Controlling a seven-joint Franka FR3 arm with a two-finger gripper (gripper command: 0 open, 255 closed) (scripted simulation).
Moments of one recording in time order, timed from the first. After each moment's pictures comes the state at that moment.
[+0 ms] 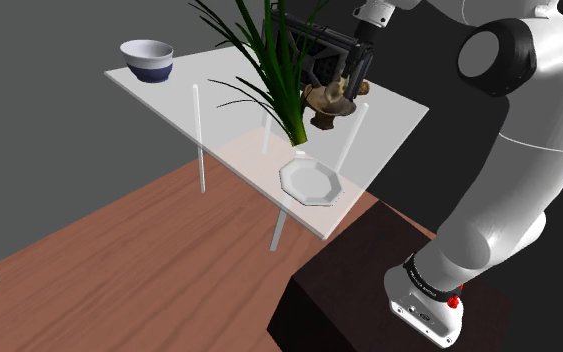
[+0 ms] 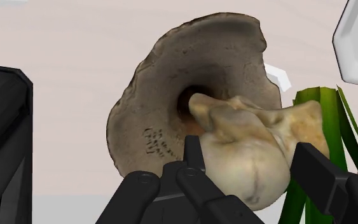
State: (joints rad) arm -0.29 0.33 -0.24 -1.37 0.29 1.55 -0.84
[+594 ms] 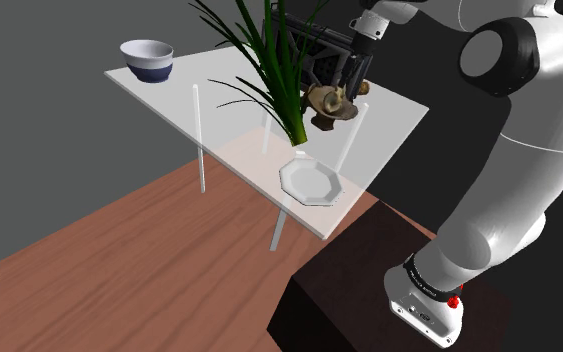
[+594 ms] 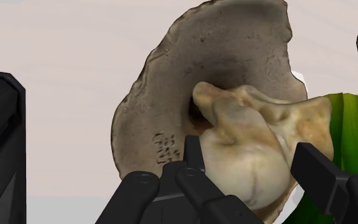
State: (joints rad) arm -0.28 0.31 -0.24 -1.48 0.29 1.65 -0.86
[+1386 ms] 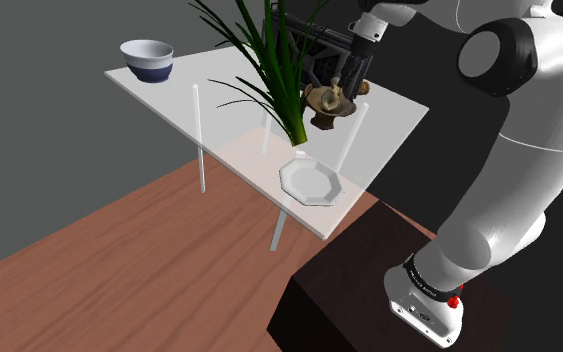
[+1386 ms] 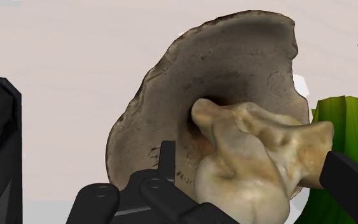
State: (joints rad) arm -0.28 0.32 -0.24 -1.49 0.29 1.66 -0.86
